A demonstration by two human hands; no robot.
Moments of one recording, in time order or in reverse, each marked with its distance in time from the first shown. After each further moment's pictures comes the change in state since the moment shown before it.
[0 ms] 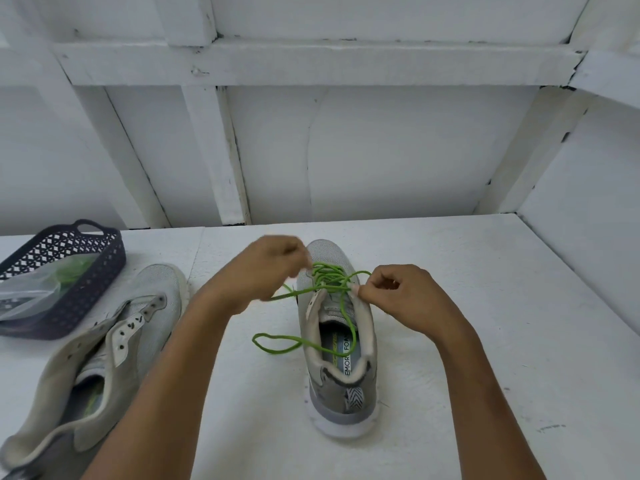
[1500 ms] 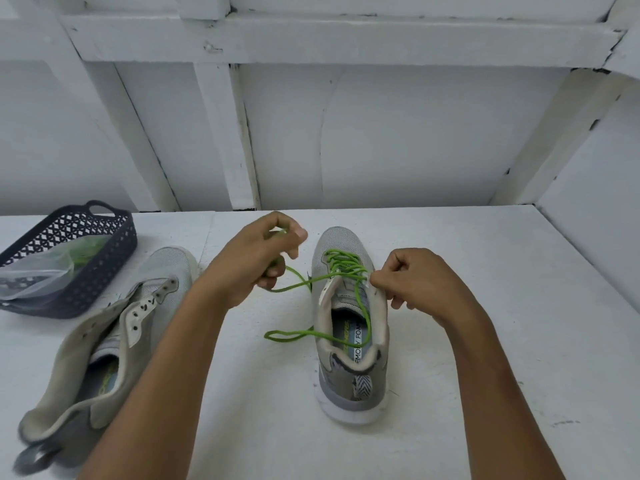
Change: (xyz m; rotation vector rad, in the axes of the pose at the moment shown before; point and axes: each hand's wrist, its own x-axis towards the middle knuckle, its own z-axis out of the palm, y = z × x) left_hand -0.004 -0.030 -0.012 -0.396 0.076 0.018; right_hand 0.005 -0.014 0.001 0.024 -0.029 0.129
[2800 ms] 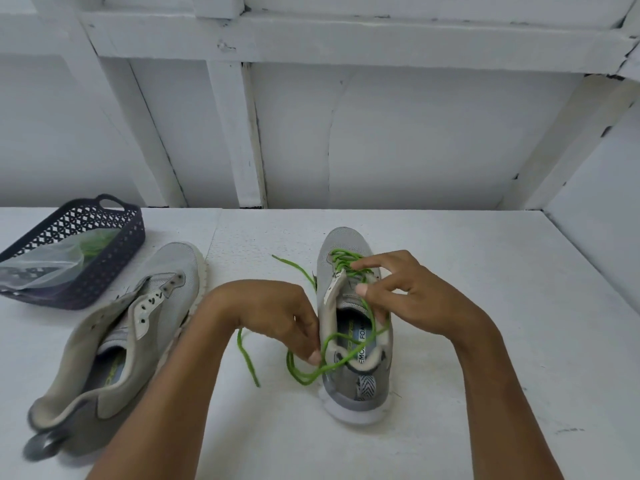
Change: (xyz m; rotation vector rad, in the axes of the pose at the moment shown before) left_hand -0.017 -0.004 0.011 0.875 -0.749 -0.126; right_hand -0.008 0.005 0.002 -0.100 -0.265 -0.393
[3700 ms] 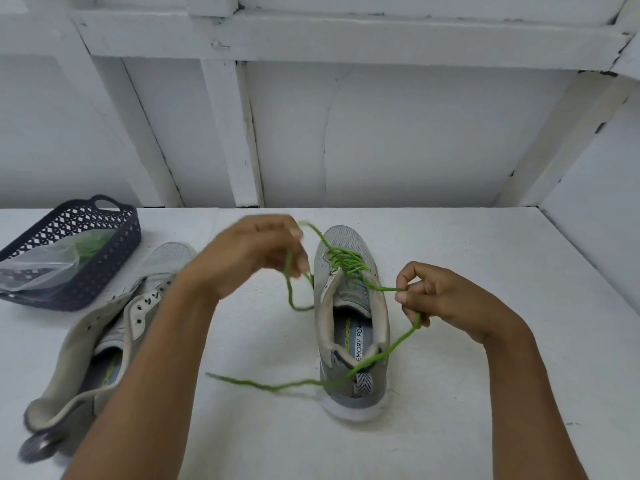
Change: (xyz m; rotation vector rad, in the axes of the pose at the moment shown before) left_hand -0.011 -0.015 -0.026 -0.788 0.569 0.407; right_hand -0.018 0.037 -0.022 0.376 -0.078 0.171
